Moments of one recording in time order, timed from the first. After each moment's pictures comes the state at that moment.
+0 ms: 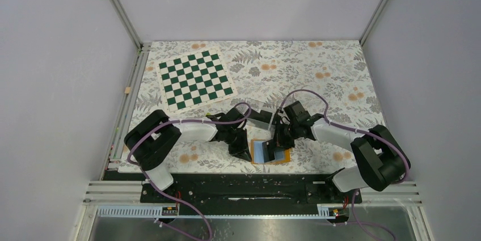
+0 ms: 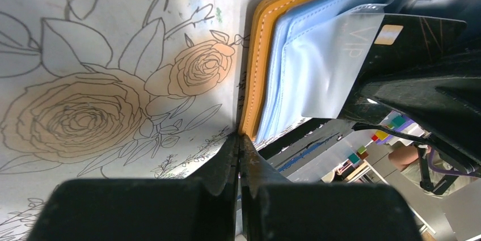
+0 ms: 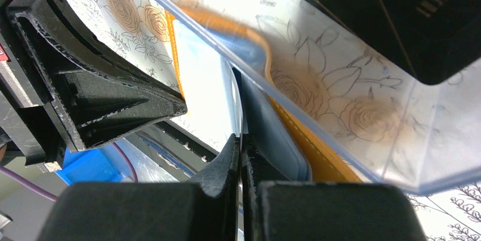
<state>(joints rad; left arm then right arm) -0.85 1.69 0.79 -0.24 0.46 -0.98 0.56 1.43 0.61 -0.33 -0.49 0.65</state>
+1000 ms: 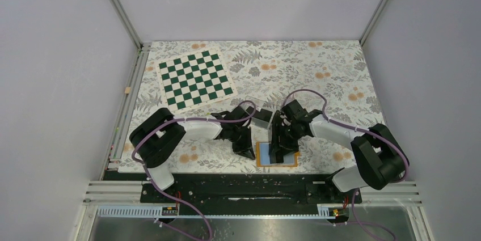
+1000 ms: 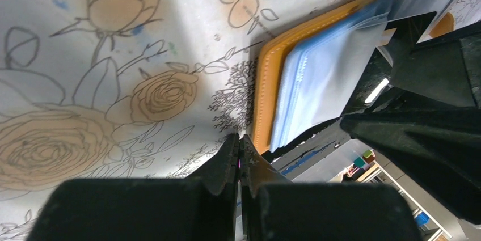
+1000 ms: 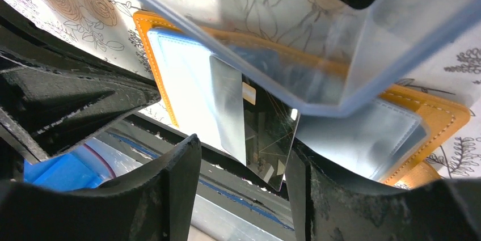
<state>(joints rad) -0.87 1.74 0.86 -0.27 0.44 -0.96 0.57 1.44 0.68 -0.54 -0.40 0.61</state>
